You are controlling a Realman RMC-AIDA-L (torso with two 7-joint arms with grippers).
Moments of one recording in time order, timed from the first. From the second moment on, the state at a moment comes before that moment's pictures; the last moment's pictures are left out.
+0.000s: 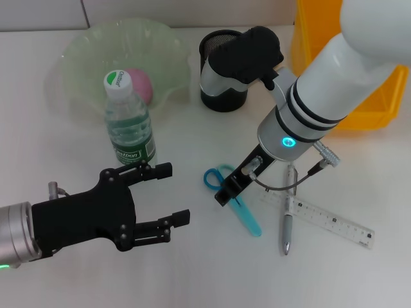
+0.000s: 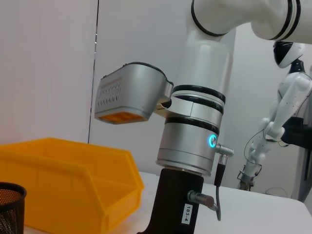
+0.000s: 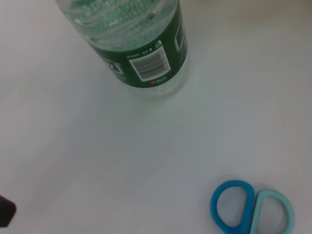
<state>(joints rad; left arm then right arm) -0.23 -2.06 1.18 0.62 1.48 1.63 -0.99 0.87 2.09 -1.82 -0.98 -2.36 -1.27 2.95</state>
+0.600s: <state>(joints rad) -0.23 -2.06 1.18 0.62 1.48 1.63 -0.99 0.88 2.09 -1.82 -0.96 -2.37 -1.27 2.95</state>
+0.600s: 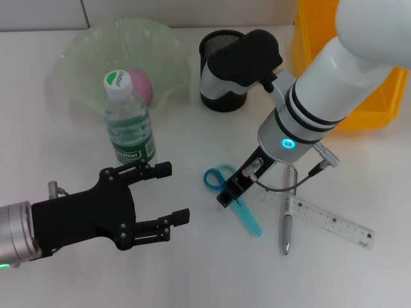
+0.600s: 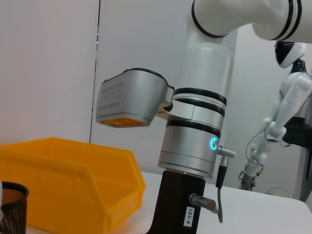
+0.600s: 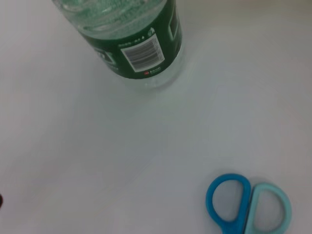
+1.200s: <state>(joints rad) -0.23 -2.06 1.18 0.62 1.48 1.62 -0.99 0.91 2.09 -1.83 -0.93 -2.37 -1.27 2.95</state>
